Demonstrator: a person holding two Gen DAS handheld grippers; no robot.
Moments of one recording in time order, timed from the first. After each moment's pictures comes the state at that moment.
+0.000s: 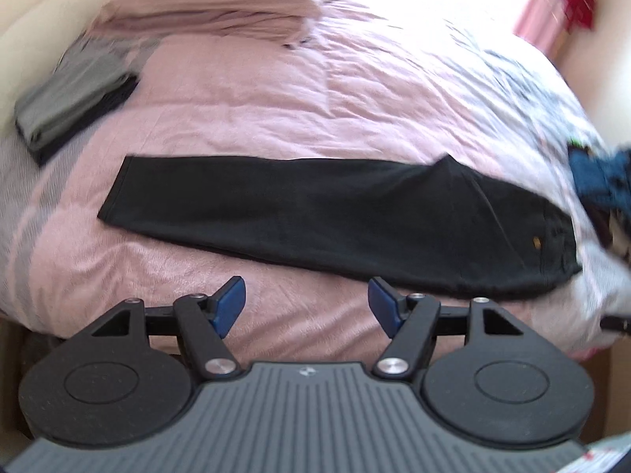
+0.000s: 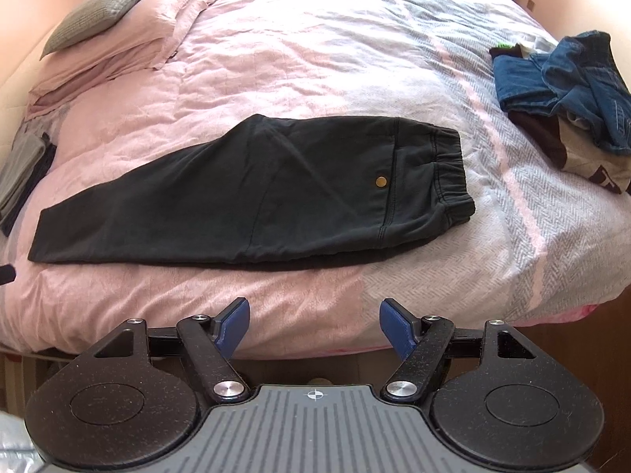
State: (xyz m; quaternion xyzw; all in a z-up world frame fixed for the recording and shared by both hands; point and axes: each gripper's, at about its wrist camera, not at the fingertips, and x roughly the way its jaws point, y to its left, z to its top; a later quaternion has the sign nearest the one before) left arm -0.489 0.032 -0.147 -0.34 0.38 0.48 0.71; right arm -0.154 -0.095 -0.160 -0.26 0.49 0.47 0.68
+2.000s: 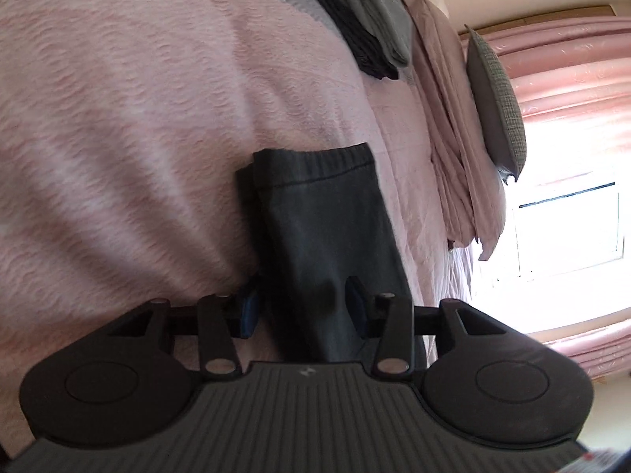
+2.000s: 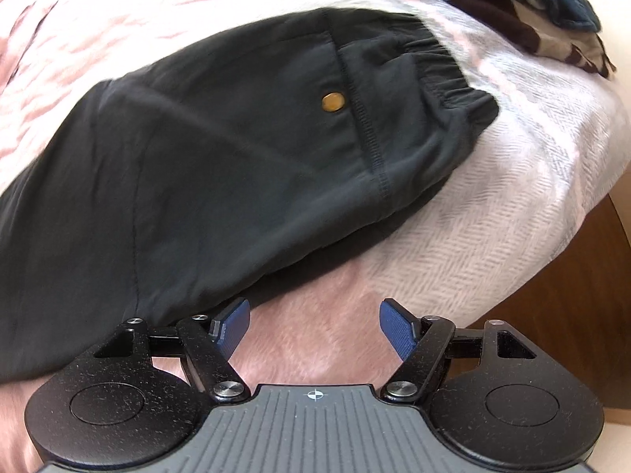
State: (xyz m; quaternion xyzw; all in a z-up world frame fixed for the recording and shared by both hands) left arm -0.720 0.202 -0.416 -0.63 -0.09 0.53 0.56; right arm -0.140 -0.022 -0.329 -0.21 0.55 0.29 0.75
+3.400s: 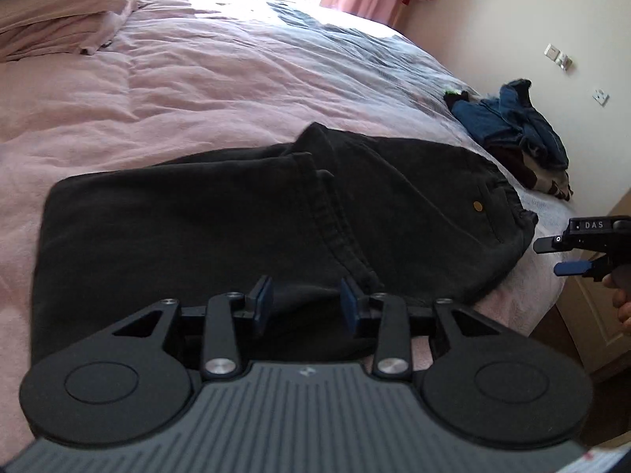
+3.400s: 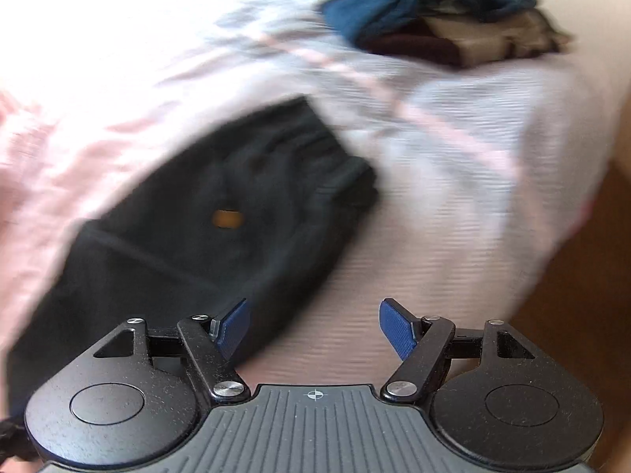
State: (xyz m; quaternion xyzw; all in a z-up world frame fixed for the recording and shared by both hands) left arm -0.389 0.091 -0.314 -0.27 0.33 0.26 0.86; right arm -0.061 -0.093 -0.297 -0.02 0.52 0.37 0.77
